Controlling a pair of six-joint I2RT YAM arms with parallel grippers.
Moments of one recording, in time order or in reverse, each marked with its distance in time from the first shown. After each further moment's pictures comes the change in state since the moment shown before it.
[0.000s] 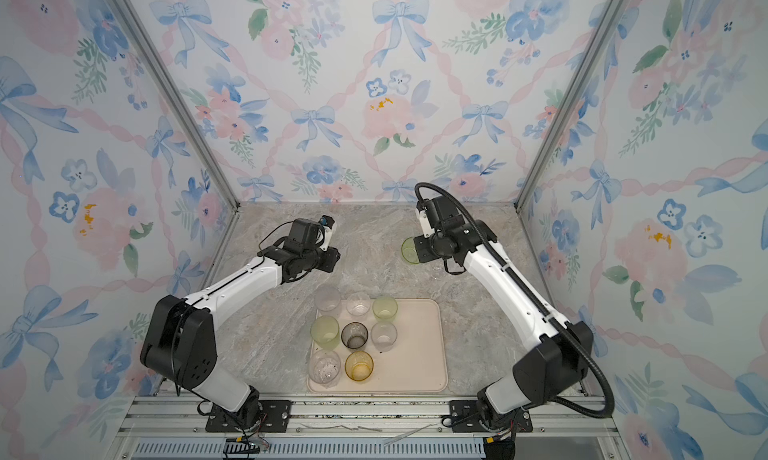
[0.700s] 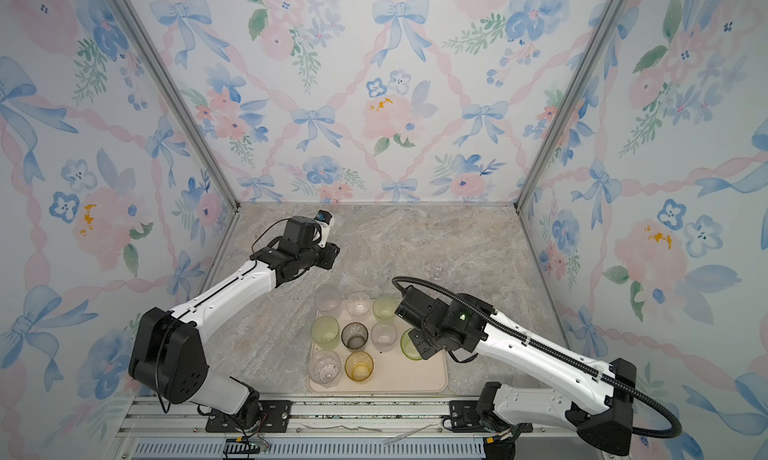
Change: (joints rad) left arm -0.017 -0.070 0.000 0.014 -0.026 -0.007; right arm 0.568 -0.305 -0.416 -0.293 0.116 0.393
